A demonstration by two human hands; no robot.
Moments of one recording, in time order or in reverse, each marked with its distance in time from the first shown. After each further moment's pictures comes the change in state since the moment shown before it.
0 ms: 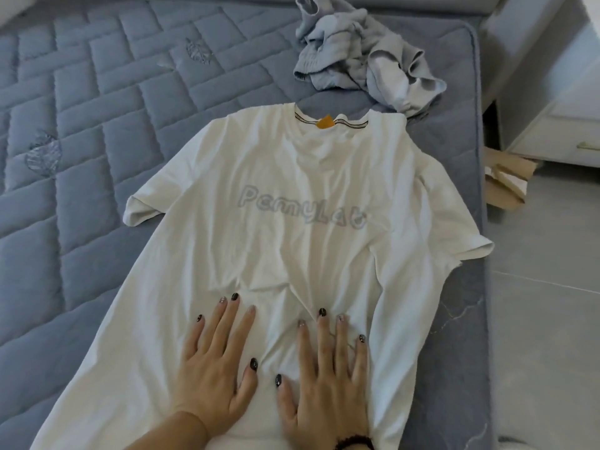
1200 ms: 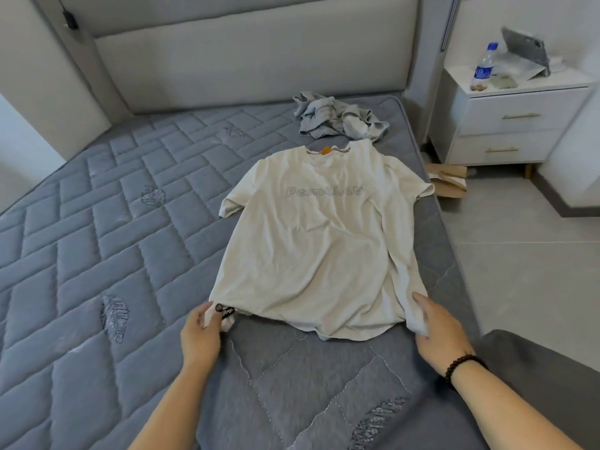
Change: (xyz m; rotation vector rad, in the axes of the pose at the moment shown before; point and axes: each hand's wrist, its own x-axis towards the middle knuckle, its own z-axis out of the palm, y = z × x) left_hand -0.172 -0.101 -0.079 -0.968 0.328 -0.718; right_hand -0.194 0.001 -0.058 0.478 0.010 0.480
